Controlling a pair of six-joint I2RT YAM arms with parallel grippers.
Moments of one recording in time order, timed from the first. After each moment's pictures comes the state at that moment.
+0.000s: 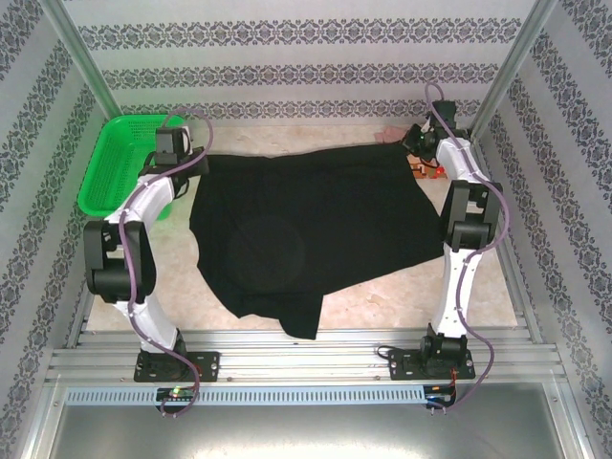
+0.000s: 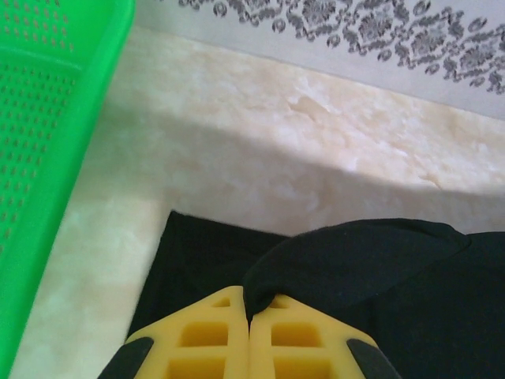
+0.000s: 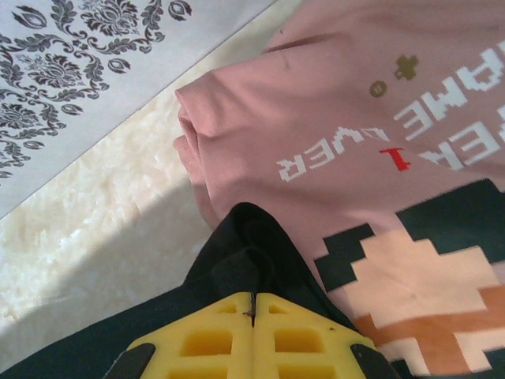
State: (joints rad) left arm 0.04 1.76 1.32 -0.23 0.08 -0.27; right arm -0.12 2.32 2.01 -0.52 -0.29 0.52
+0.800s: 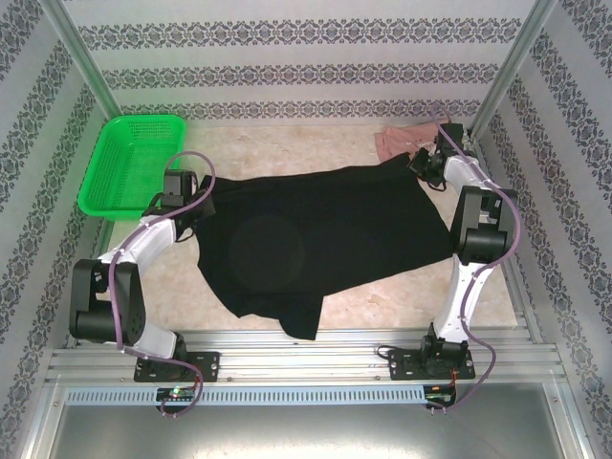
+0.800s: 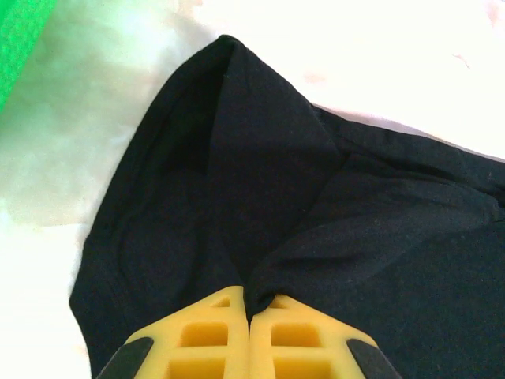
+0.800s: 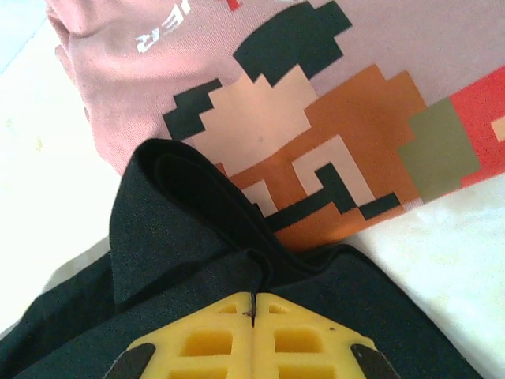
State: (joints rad) left arm -0.04 1.48 0.91 -0.22 0.04 -0.44; right arm -0.16 2.12 1.63 -0.45 -0.25 0.52
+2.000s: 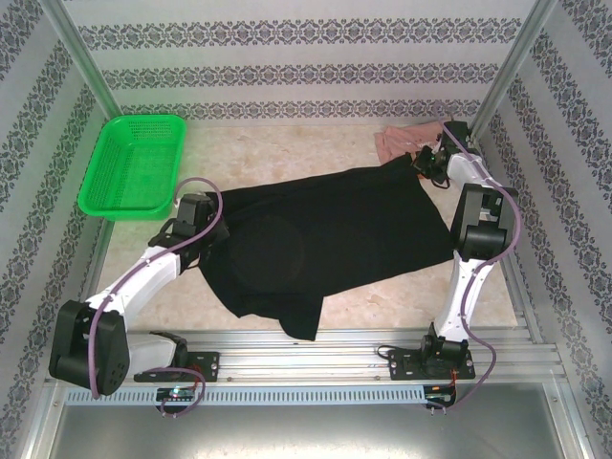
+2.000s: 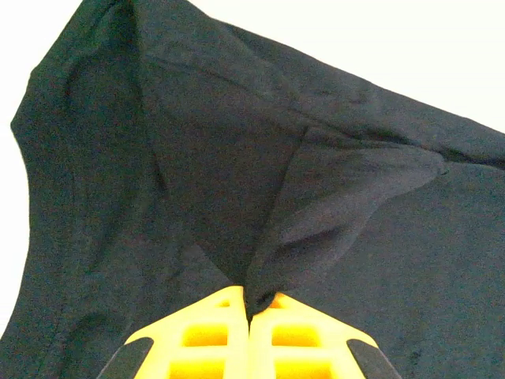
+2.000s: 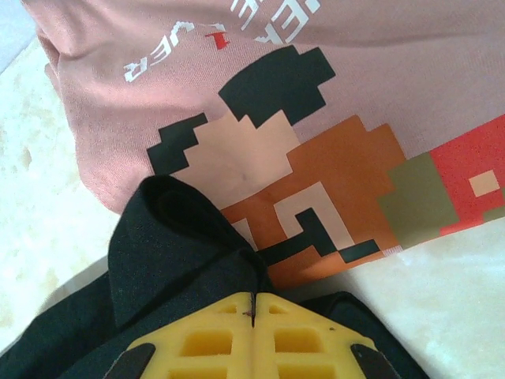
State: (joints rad) left arm -0.22 1.23 0.71 -0.28 -0.04 -0.69; right arm -0.18 2.18 1.70 -0.47 -0.26 0.46
